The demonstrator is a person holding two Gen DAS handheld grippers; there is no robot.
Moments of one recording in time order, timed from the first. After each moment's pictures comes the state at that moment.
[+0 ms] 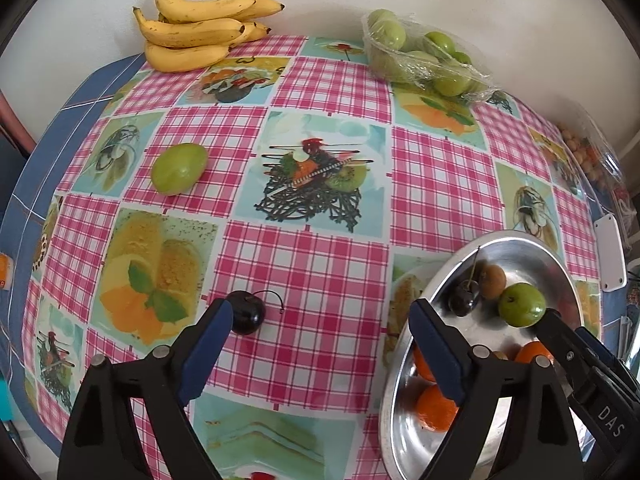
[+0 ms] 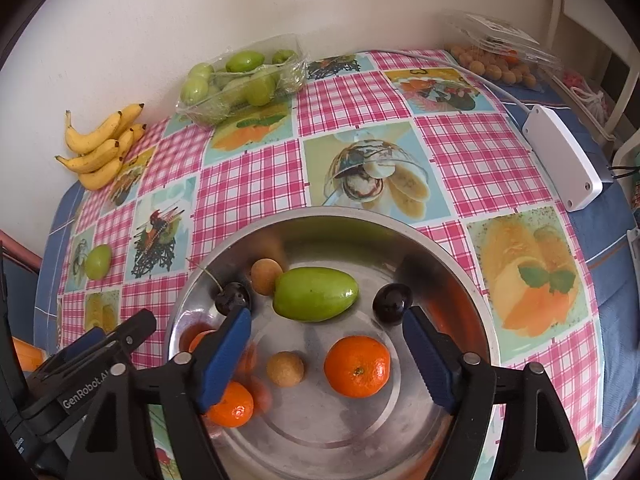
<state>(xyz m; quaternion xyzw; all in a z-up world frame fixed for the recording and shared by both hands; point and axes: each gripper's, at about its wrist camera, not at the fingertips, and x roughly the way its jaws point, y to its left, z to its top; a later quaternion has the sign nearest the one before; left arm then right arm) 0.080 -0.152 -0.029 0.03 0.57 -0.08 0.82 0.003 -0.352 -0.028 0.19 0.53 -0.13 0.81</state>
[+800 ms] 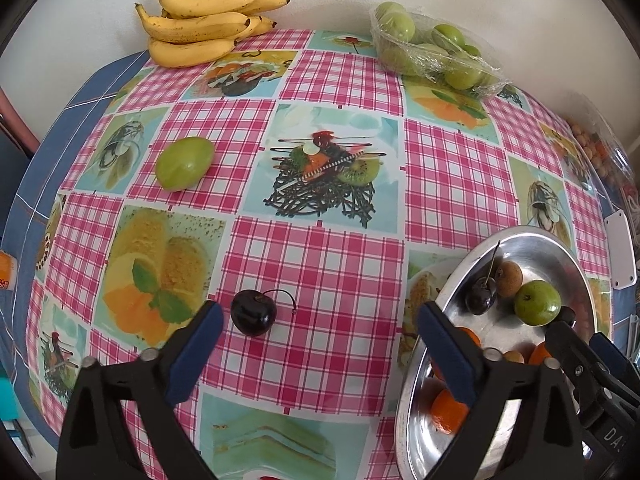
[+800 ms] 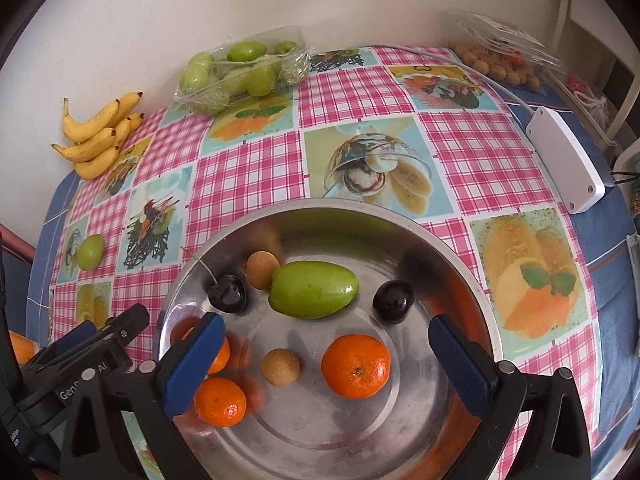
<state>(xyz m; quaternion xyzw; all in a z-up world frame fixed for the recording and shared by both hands) 0.082 -0.150 -0.037 0.04 0.58 -0.07 0.81 0.005 -0.348 -0.033 0.17 0.54 -0.13 0.81</state>
